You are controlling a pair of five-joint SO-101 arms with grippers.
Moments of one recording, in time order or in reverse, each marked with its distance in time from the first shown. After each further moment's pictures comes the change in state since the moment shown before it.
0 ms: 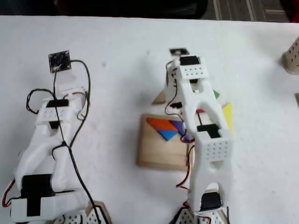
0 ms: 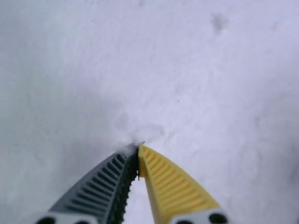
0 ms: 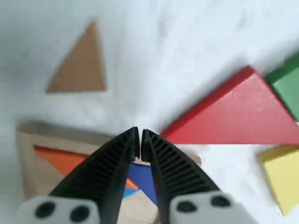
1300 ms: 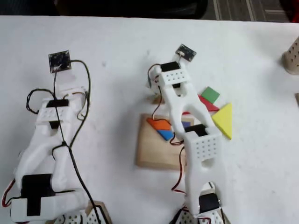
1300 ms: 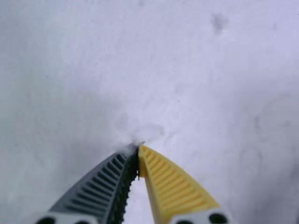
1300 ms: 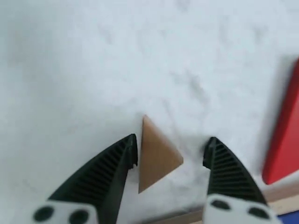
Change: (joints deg) left arm 0.0 0.0 0.0 0.0 0.0; right arm -6.8 7.6 -1.1 -16.8 -44.7
